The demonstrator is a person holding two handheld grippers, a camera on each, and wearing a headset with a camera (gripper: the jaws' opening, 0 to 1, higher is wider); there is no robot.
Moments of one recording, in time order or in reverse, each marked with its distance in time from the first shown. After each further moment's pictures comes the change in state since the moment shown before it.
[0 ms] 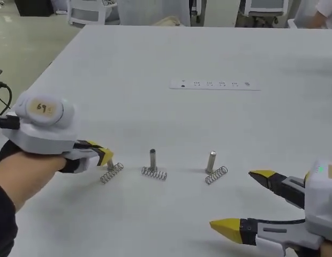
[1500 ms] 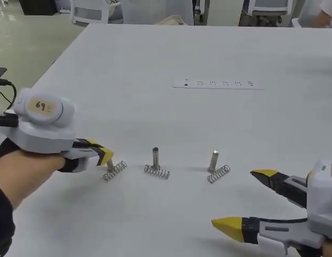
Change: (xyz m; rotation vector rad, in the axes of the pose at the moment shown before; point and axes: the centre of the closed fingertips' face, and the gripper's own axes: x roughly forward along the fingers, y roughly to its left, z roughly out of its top) left arm -0.010 -0.001 -0.003 0.012 0.000 0.008; right arm 0.000 0.001 0.000 -0.002 0.001 0.003
